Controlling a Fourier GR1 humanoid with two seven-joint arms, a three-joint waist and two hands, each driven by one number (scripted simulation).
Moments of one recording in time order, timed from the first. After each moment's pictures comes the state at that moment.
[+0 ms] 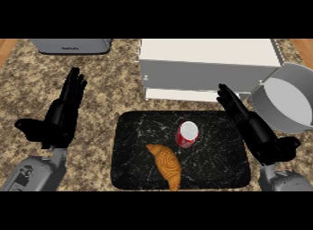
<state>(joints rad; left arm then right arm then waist) -0.23 0.34 -0.30 -1.53 0.31 0.40 -0.04 -0.11 -0.21 0.19 -1.67 -0.11 0.10 0.09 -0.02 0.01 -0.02</state>
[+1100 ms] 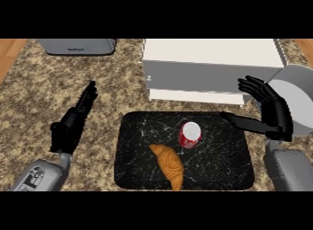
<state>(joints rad) -0.21 0.35 -0.35 -1.42 0.19 0.28 -0.03 -0.25 -0.17 -0.06 -1.30 -0.05 -0.14 -0.23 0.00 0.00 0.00</state>
